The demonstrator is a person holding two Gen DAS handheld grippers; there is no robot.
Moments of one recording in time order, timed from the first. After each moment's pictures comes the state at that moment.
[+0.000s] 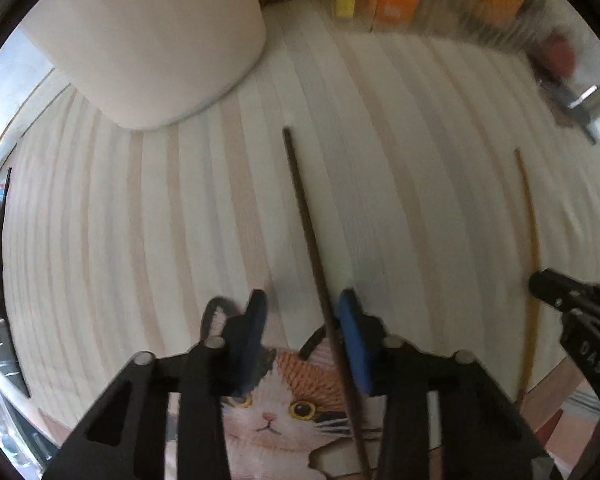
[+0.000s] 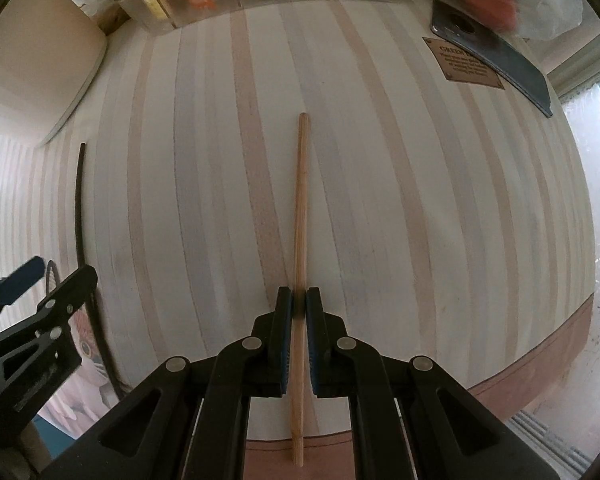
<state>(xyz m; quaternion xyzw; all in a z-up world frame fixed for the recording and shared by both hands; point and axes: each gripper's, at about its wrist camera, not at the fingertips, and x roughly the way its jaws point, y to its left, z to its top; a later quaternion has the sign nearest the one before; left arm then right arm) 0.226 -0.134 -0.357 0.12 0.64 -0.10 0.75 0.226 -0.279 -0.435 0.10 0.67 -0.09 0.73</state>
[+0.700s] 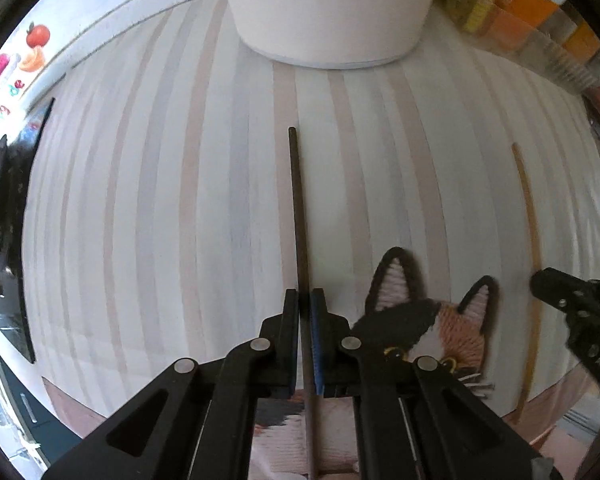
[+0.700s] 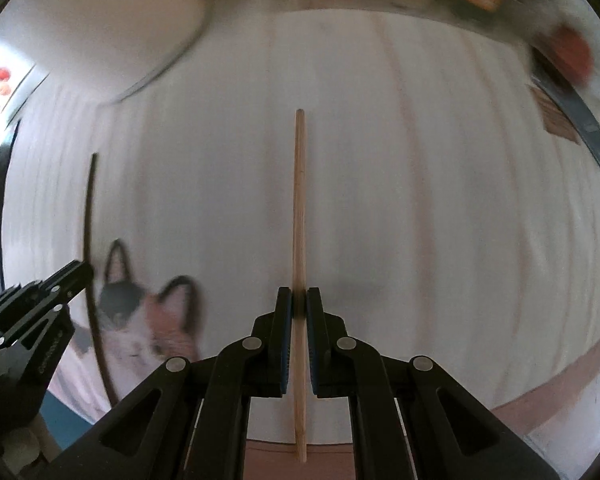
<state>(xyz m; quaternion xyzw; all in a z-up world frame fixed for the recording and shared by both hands) 0.229 -0.032 -0.360 0.07 0.66 -0.04 0.75 0.248 -0.176 -0.428 0.07 0.68 0.00 0.73</state>
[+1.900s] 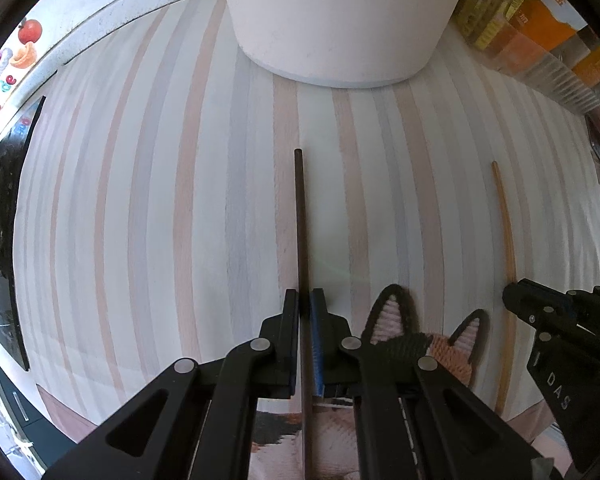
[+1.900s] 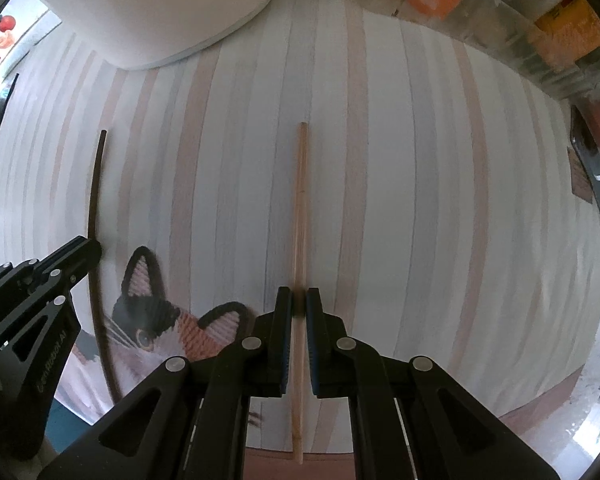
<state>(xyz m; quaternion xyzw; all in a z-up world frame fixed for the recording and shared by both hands) 0.270 0.008 -0.353 0.05 0.66 -0.04 0.75 0.312 -0.115 -0.428 0.01 0.70 0.00 0.71</state>
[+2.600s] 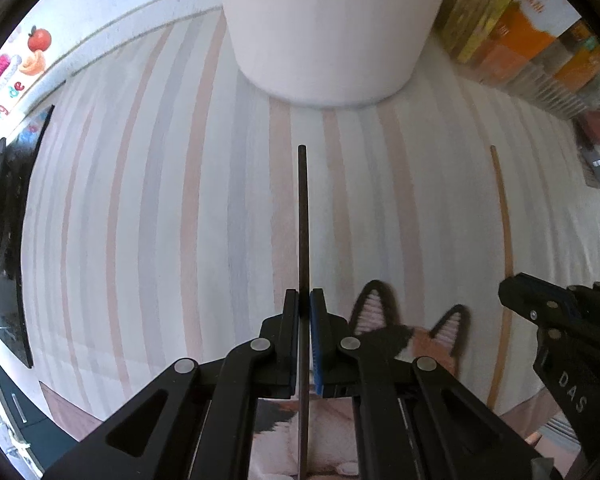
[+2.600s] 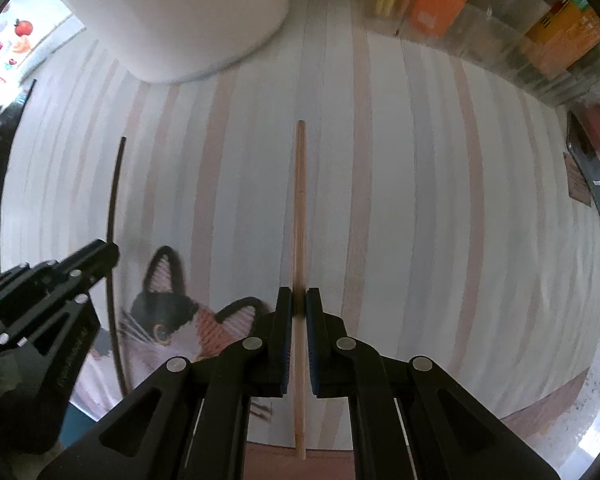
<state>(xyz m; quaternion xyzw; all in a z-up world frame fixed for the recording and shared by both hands) 0.254 -0.008 -0.325 0.05 0.64 -0.04 0.77 0.287 -0.131 -0.404 0.02 0.68 0.03 0.74</state>
